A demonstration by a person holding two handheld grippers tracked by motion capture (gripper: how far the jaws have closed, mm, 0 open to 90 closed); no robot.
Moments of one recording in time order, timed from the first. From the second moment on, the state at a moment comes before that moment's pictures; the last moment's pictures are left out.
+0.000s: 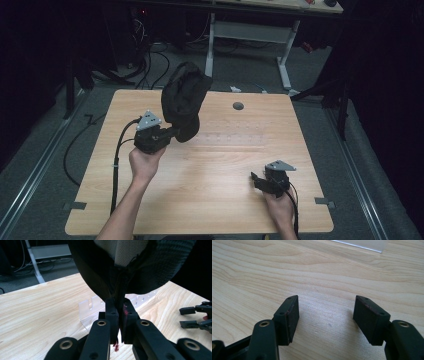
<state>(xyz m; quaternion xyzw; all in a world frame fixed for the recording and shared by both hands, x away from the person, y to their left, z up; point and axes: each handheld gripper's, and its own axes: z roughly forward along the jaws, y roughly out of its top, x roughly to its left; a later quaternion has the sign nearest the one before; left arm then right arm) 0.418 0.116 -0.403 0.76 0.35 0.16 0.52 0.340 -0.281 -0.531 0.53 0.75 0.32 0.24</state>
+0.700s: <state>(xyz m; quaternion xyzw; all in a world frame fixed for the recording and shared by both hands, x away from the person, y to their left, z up) 0.431 0.105 -0.419 0.77 0.37 0.16 0.49 0.340 -0.280 -0.531 0.53 0.75 0.32 0.24</state>
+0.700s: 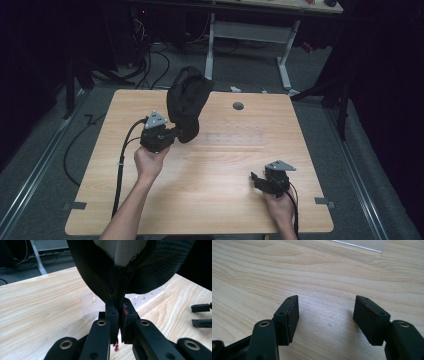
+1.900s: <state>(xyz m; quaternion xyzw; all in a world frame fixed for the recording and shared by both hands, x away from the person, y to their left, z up) 0.431 0.107 -0.442 0.77 0.39 0.12 0.48 0.340 -0.280 -0.531 0.53 0.75 0.32 0.24</state>
